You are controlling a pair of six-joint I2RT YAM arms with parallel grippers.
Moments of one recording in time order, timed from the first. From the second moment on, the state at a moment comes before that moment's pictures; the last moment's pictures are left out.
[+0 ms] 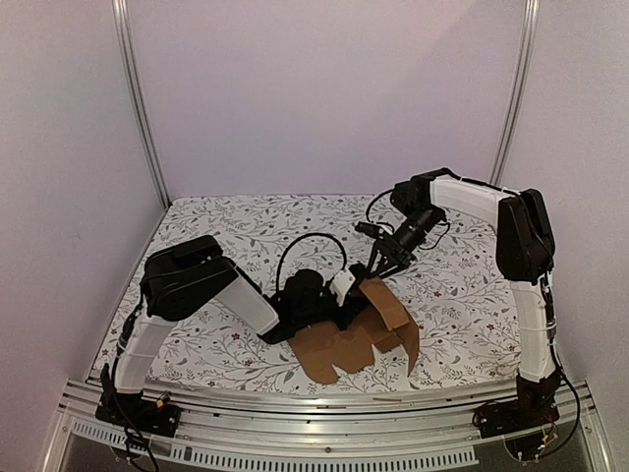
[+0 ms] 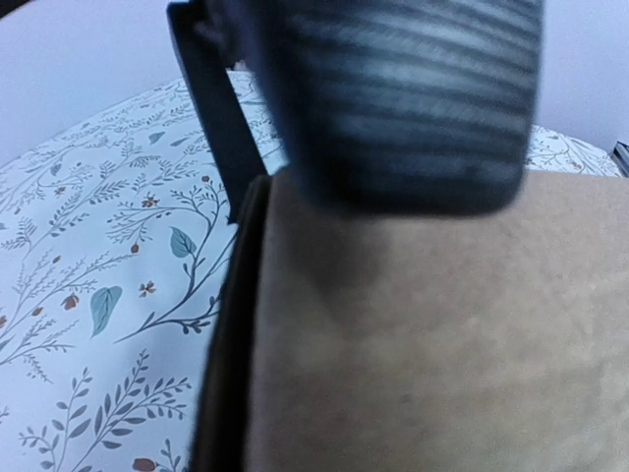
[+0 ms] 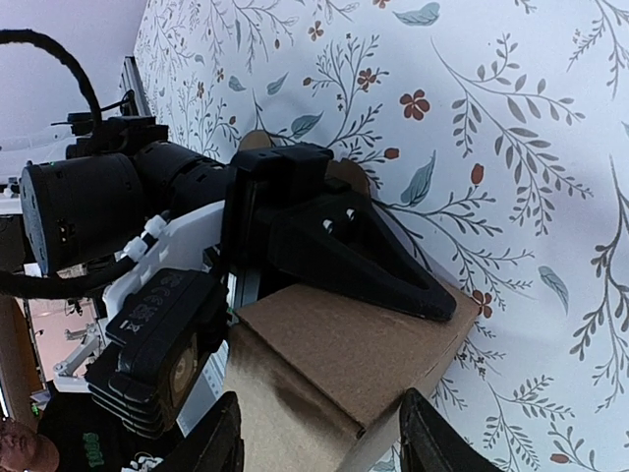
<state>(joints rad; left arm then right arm) -0.97 2.36 1.15 0.97 0.12 0.03 0.47 2.25 1.92 -1.31 -0.82 -0.27</state>
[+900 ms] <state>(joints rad) -0.96 2.36 1.09 1.07 0.06 -0.08 0.44 2.25 1.92 -1.34 -0.79 -0.32</state>
